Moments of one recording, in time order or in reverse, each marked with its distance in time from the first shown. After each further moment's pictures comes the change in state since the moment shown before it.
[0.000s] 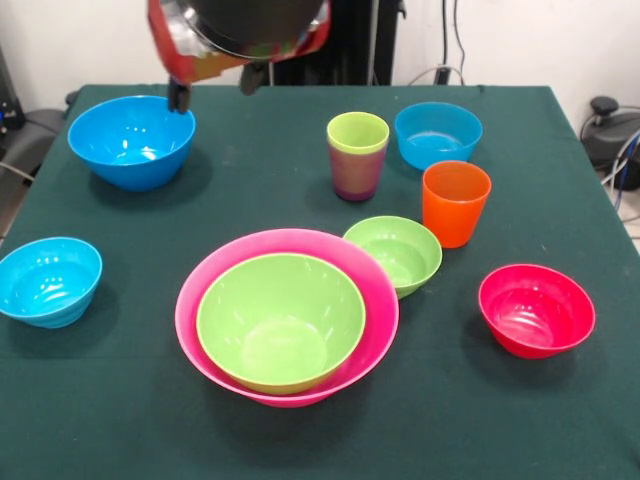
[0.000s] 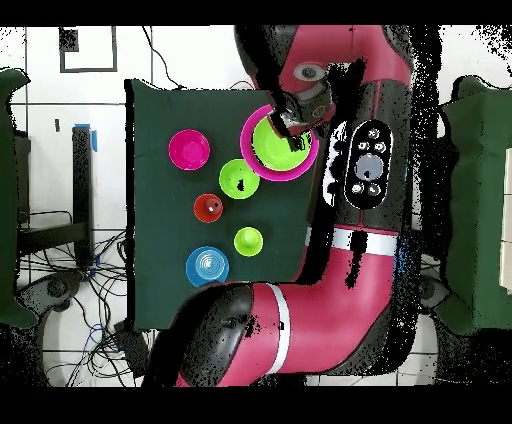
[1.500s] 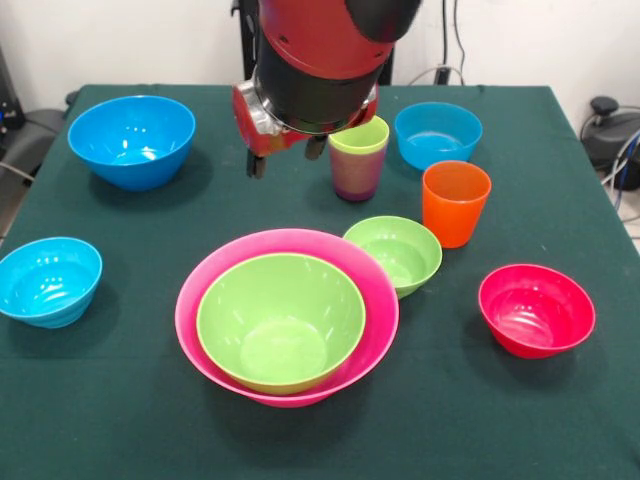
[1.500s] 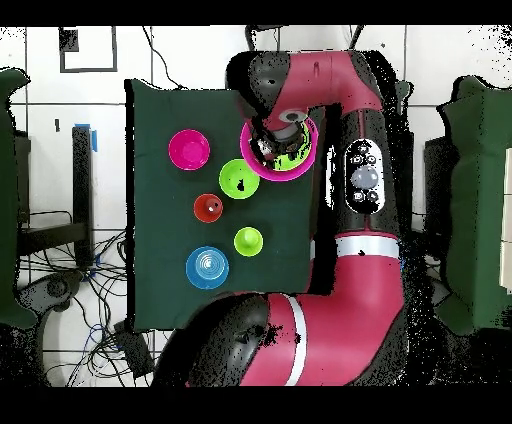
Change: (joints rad) arm -0.033 -0.051 -0.029 0.380 0.185 -0.340 0.205
